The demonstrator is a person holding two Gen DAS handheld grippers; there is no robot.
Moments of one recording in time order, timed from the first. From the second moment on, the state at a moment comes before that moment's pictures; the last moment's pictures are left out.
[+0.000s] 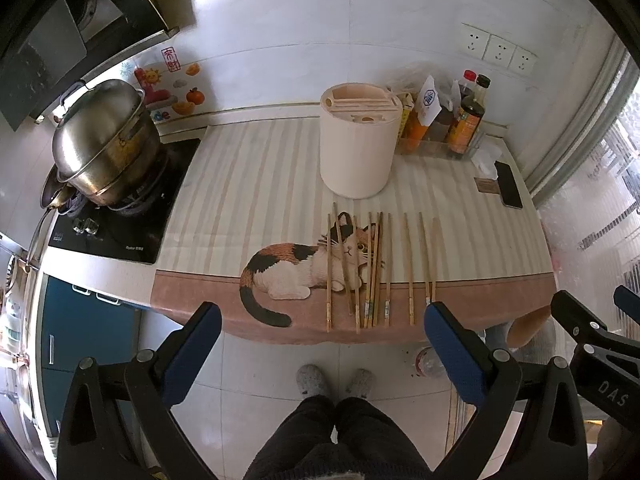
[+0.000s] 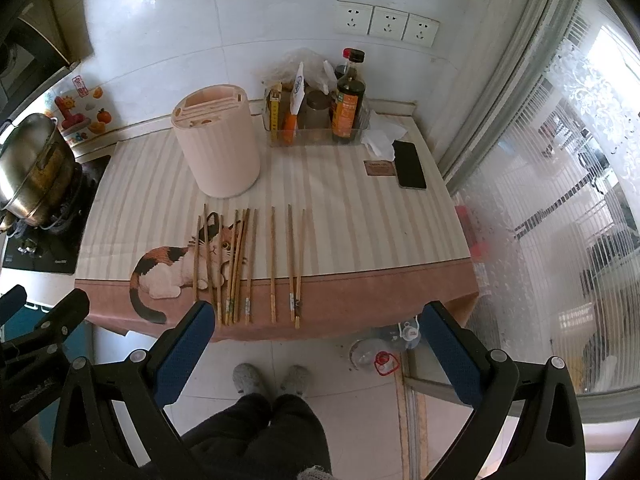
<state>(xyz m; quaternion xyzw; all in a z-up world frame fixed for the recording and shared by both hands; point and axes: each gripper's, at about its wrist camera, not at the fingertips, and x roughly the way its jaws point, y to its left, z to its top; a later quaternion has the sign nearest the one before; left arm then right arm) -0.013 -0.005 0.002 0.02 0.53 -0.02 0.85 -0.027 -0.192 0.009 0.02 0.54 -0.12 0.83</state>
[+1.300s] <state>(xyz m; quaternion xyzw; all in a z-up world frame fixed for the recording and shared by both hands) -0.014 -0.012 0.015 0.03 0.52 -0.02 0.85 -0.034 -0.196 0.025 0.02 0.54 -0.12 0.84</state>
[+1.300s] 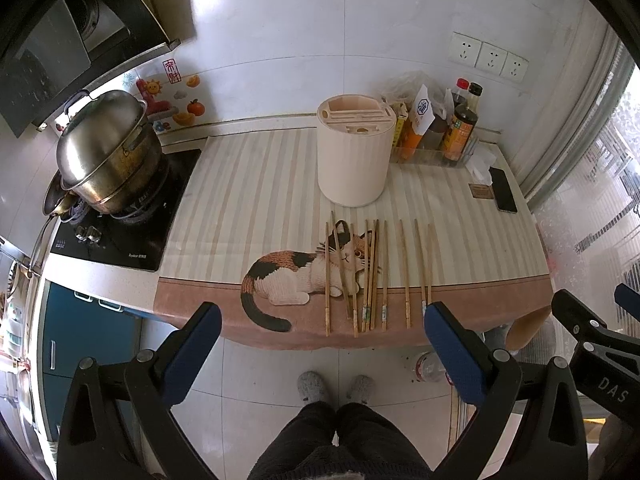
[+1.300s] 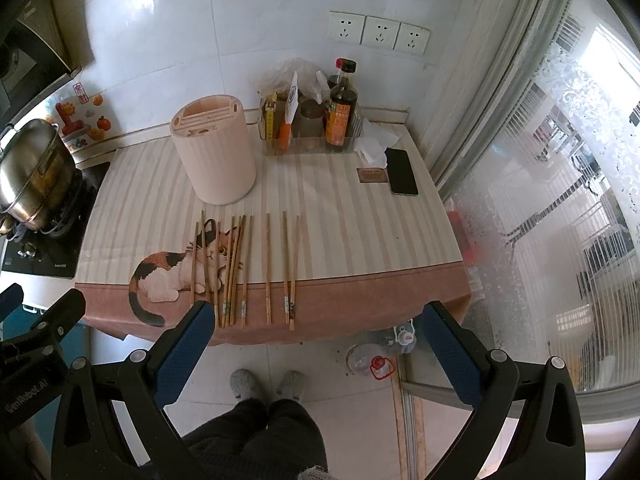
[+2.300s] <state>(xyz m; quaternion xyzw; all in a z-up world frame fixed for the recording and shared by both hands) -0.012 -0.013 0.018 0.03 0.52 -0.03 0.85 -0.030 -0.197 0.030 0.01 0.52 -0.12 0.84</state>
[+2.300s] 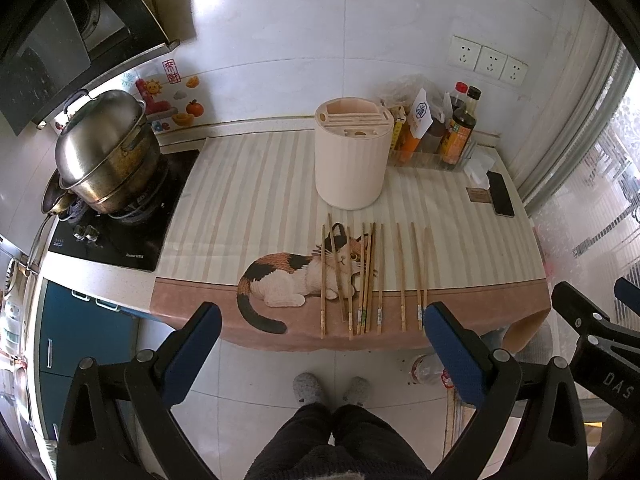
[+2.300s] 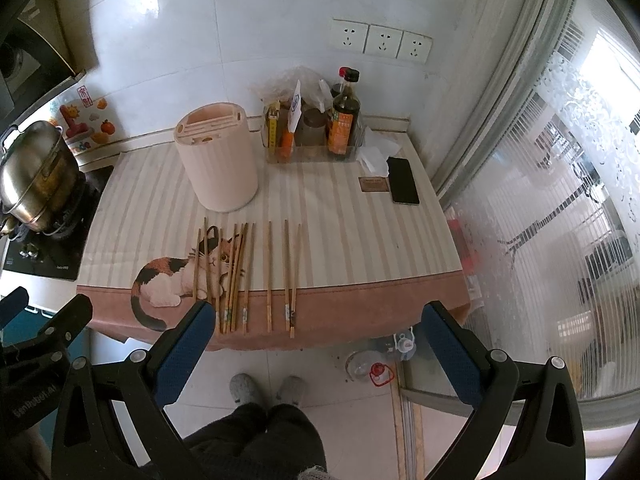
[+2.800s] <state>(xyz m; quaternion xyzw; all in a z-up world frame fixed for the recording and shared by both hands) 0.082 -0.010 -0.077 0.08 0.49 0.08 0.87 0.023 -0.230 -0.038 0.04 0.51 -0.12 0.85</state>
